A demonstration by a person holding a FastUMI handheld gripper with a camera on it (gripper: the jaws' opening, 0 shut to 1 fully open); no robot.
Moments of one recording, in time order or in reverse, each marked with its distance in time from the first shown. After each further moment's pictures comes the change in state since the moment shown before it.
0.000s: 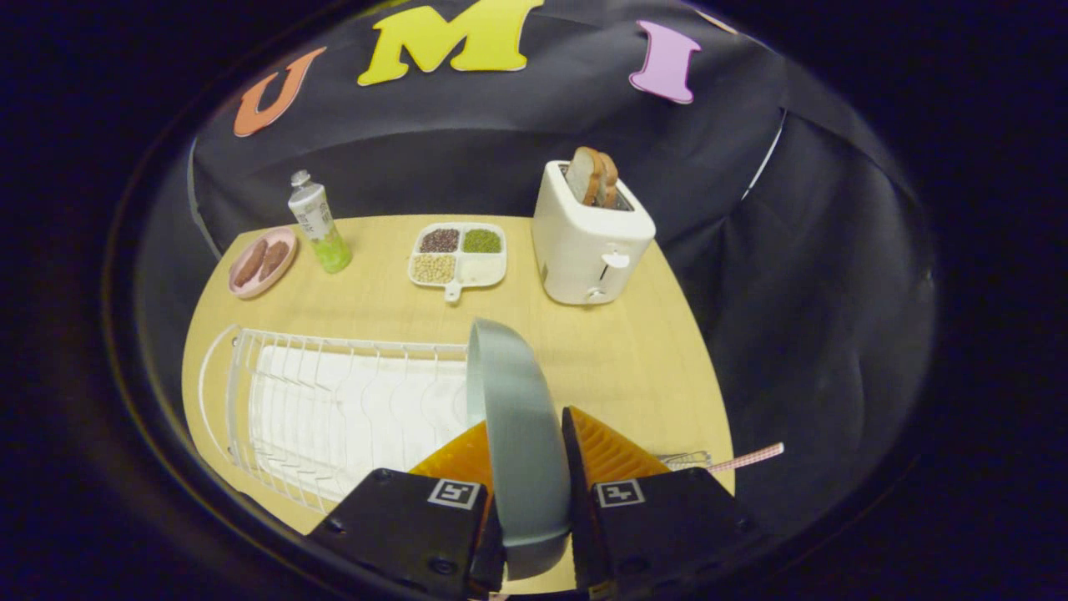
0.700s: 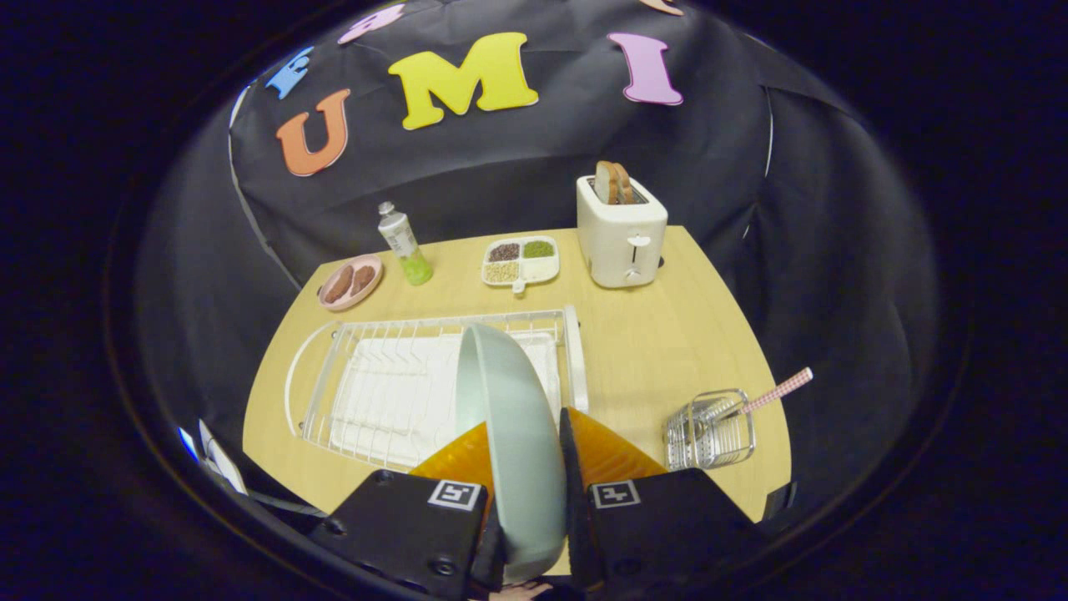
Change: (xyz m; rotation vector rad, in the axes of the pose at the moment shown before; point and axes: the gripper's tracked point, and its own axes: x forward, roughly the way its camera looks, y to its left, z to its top) arm -0.068 0.016 -0.109 0.106 -0.066 0.360
